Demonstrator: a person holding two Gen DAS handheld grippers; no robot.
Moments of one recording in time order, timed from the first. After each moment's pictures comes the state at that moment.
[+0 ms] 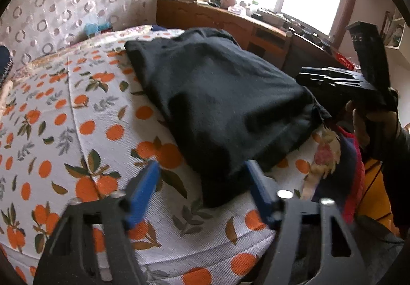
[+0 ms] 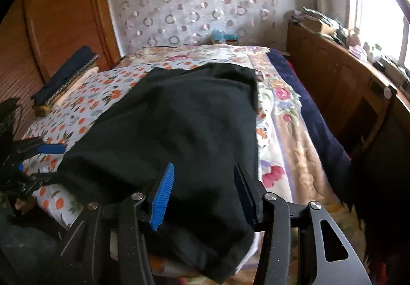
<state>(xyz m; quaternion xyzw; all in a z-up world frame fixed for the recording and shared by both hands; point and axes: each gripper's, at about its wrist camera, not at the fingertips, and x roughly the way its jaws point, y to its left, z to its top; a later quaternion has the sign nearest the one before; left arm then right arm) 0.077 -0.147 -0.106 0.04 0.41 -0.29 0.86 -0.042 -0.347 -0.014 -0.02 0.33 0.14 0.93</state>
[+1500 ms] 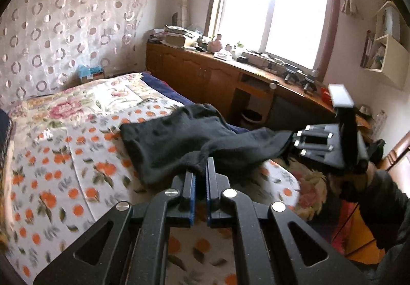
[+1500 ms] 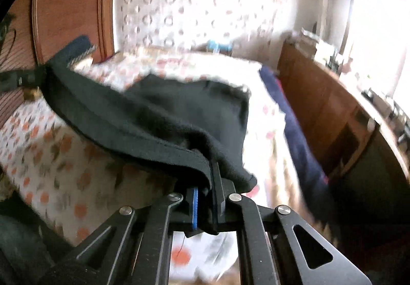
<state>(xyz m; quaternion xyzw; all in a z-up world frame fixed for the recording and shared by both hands) 0.112 -0.154 -0.002 0.02 0.29 -0.32 0.90 0.003 -0.347 0.010 -0.09 0.30 0.10 0.94</state>
